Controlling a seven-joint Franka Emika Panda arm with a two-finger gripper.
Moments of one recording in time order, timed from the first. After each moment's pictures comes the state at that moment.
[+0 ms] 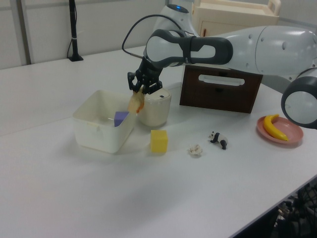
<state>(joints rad) 0.40 0.40 -0.22 -1.47 0.23 2.19 0.60</state>
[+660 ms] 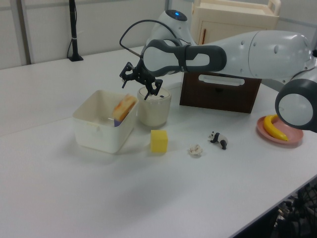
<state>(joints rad) 0.40 0.44 -0.22 -1.47 0.17 2.33 0.90</state>
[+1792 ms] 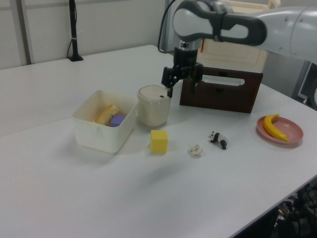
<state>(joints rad) 0.34 0.21 -0.23 -1.49 0.05 1.66 0.15</state>
